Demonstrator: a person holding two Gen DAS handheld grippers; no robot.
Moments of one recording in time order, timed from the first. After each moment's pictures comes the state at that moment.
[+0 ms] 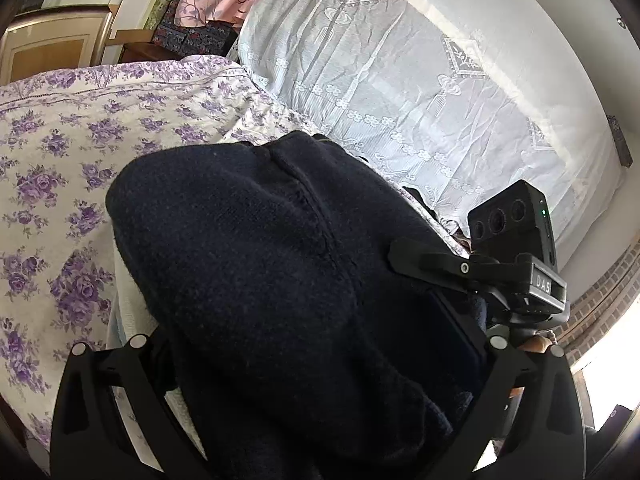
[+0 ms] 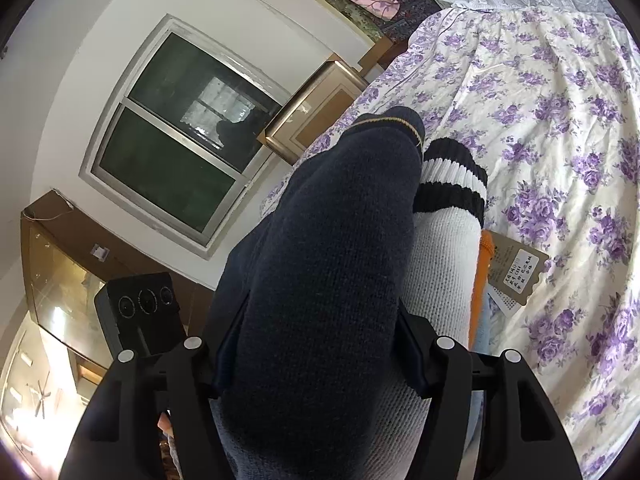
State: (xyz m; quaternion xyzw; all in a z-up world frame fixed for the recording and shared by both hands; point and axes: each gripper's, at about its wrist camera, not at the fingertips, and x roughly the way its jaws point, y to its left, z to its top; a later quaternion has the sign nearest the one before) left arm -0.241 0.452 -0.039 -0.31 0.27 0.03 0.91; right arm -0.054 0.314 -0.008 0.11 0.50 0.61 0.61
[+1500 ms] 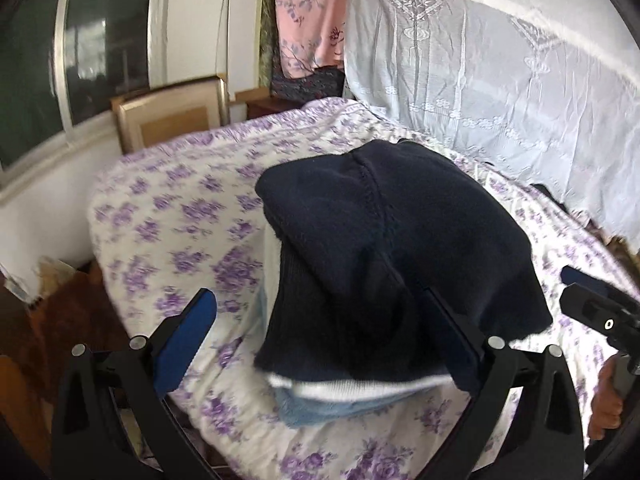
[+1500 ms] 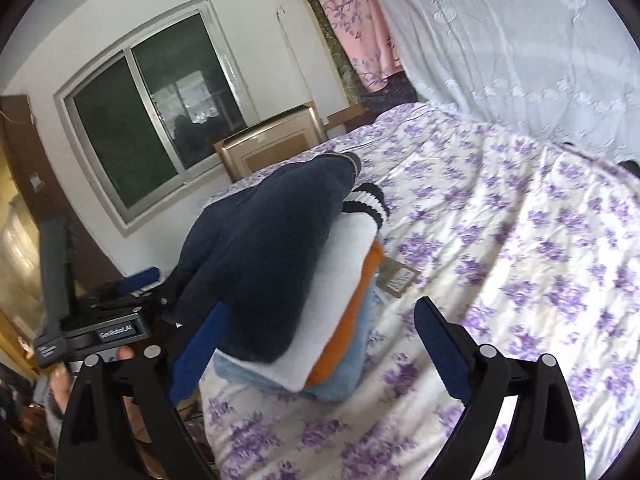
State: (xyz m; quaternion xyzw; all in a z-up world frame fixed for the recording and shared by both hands) left arm -0.293 0.365 0.005 -0.15 0.31 0.33 0.88; right arm -0.127 0.198 0.041 -0.03 0.34 0.54 0.77
